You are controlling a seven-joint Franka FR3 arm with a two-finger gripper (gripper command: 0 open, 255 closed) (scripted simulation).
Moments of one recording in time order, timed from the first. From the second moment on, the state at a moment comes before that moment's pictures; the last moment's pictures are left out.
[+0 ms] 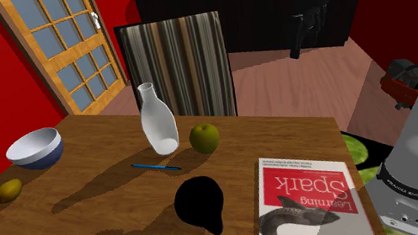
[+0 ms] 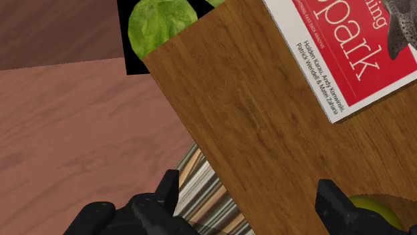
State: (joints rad) arm 0.01 -0.77 -0.01 -2.38 -0.02 1.62 0.11
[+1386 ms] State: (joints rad) arm 0.08 -0.15 0.19 -2.14 0.10 1.97 0.39
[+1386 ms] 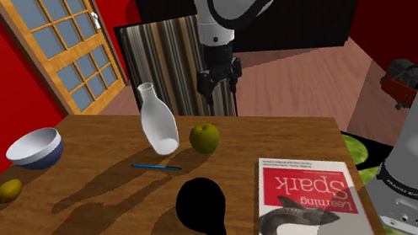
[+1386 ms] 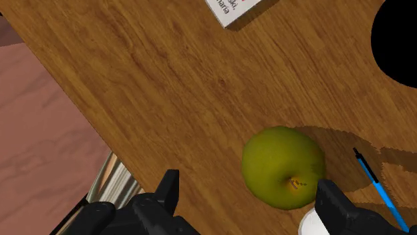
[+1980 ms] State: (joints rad) arm 0.11 0.08 0.22 -1.98 0.08 2.06 0.48
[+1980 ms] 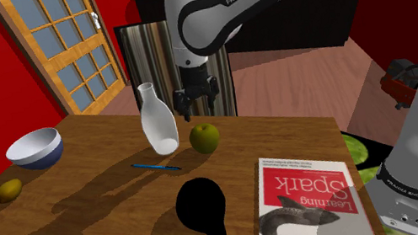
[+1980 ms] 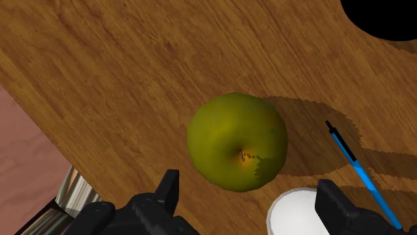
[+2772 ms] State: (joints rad) arm 0.12 0.11 0.23 -2.03 0.08 2.13 0.49
